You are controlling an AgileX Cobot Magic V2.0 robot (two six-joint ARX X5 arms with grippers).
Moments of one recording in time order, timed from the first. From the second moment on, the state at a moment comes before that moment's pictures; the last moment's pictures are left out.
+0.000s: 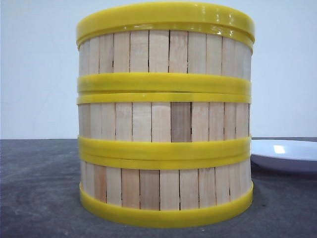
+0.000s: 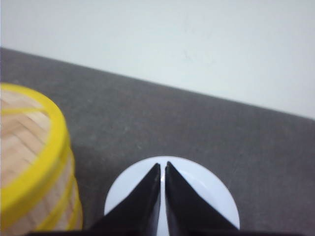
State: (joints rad) left arm -0.01 0.01 0.03 -0.18 0.02 0.00; right arm 0.24 0.43 0.62 -0.38 0.00 -0.04
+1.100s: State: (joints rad) left arm -0.01 0.01 0.03 -0.18 0.02 0.00; right arm -0.02 0.00 0.03 -0.20 -0.08 0.06
